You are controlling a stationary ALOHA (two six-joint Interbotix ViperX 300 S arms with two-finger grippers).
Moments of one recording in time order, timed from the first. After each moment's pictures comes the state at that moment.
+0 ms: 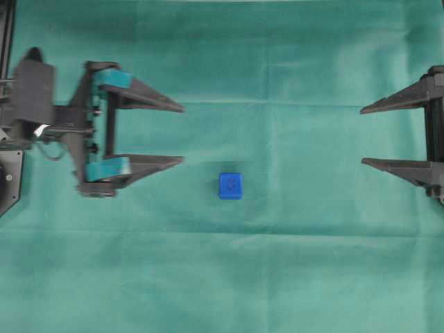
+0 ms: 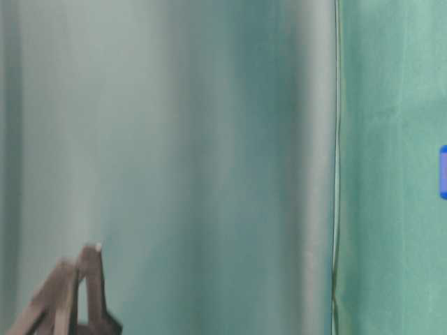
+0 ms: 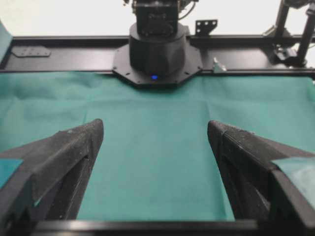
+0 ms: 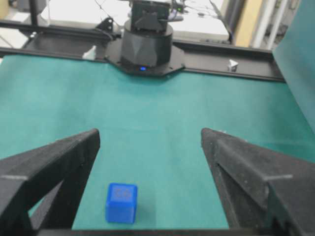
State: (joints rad) left arm 0.00 -0.45 0.80 0.00 -0.27 0.02; right arm -0.01 -0.93 1.12 -0.01 -0.15 0.05
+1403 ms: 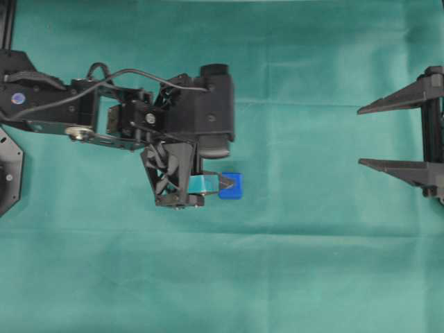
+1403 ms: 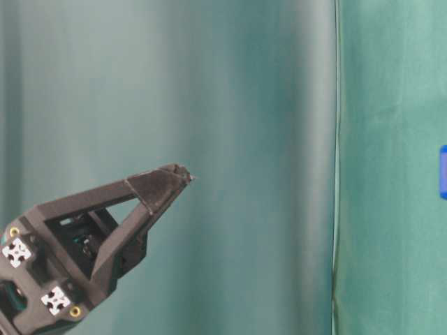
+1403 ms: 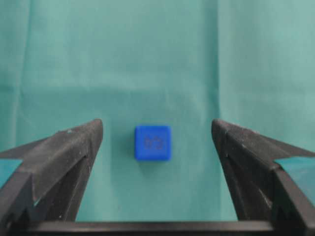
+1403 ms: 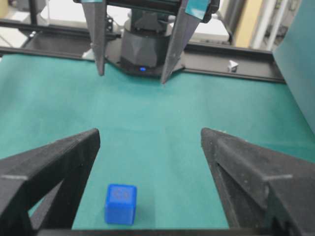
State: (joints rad) left arm -0.02 -0.11 0.23 0.00 0.69 -0.03; right arm -0.01 -0.91 1.12 -0.01 -0.17 0.05
